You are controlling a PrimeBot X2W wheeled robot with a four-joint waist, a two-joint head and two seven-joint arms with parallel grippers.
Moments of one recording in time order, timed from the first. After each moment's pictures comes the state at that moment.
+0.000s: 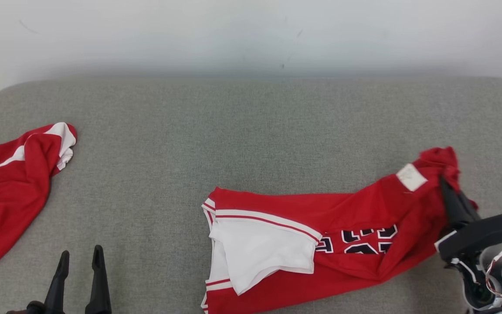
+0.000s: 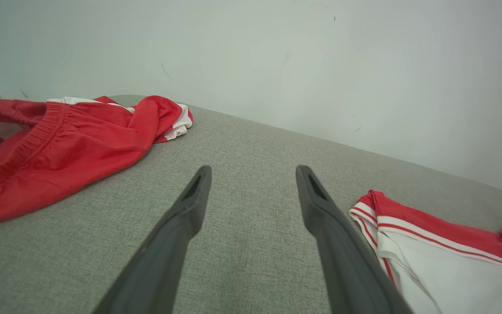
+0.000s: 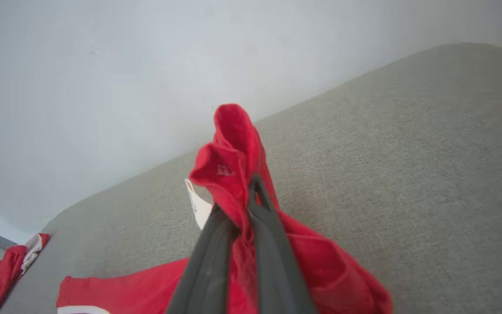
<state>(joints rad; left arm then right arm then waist) -0.04 0.05 0.11 0.04 -0.26 -0.07 -0.26 -0.28 -0.31 0.13 0.21 0.68 0.13 0.03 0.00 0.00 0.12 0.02</state>
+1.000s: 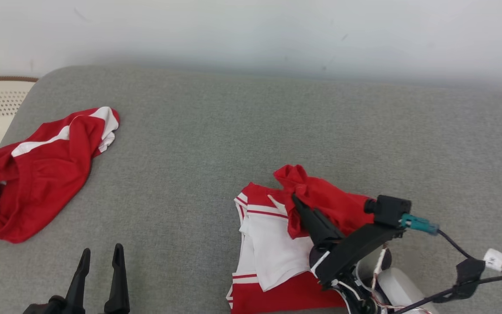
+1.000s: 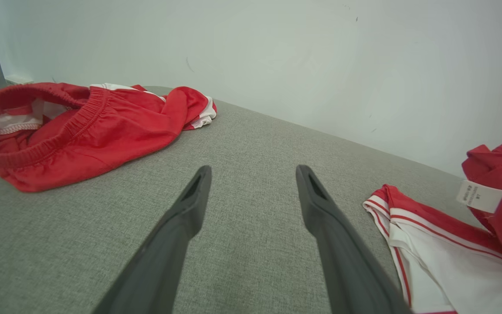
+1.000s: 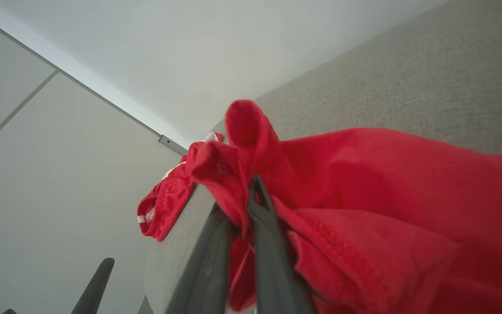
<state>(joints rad) -0.06 0.05 0.03 0.07 -0.28 -0.05 -0.26 -0.34 -0.13 0.55 0.18 0.89 0.13 0.06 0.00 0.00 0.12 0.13</state>
